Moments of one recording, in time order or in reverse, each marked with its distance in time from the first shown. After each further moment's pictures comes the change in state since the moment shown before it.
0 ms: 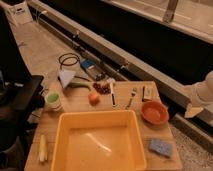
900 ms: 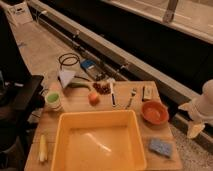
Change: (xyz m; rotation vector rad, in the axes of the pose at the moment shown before) arm -0.007 0.095 0.018 -0.284 -0.045 -0.017
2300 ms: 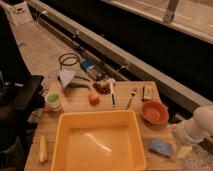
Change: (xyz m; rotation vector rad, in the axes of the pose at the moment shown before) arm -0.043 0.062 0.084 -0.040 -0.123 0.005
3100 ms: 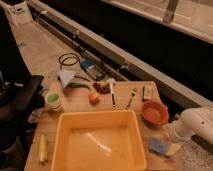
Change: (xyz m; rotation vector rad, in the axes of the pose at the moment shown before) arm 0.016 -0.027 0.067 -0.007 0.018 0.130
